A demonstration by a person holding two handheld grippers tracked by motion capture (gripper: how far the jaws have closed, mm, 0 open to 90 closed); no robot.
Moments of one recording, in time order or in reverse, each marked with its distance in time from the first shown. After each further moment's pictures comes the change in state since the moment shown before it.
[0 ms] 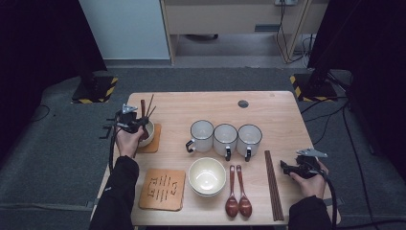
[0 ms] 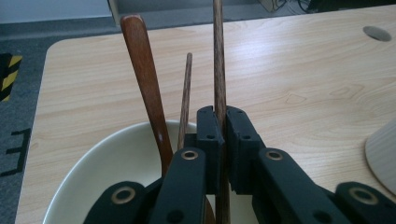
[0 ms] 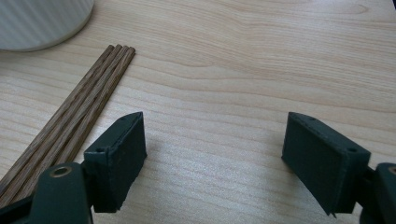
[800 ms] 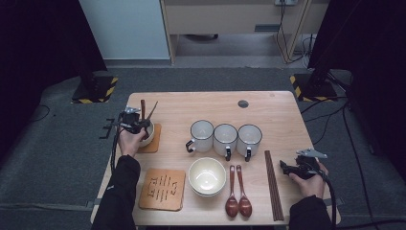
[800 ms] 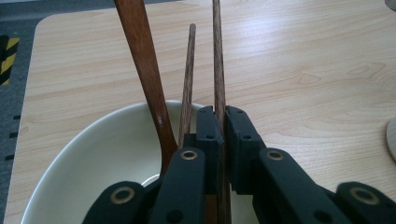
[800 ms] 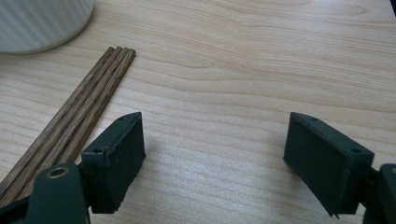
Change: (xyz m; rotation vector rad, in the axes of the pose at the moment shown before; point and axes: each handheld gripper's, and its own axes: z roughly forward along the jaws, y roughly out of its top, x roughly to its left) left arm 0.002 -0.005 0.014 0.074 0.008 0.000; right arm 0.001 -0.002 0.000 -0.012 -0.003 -0.002
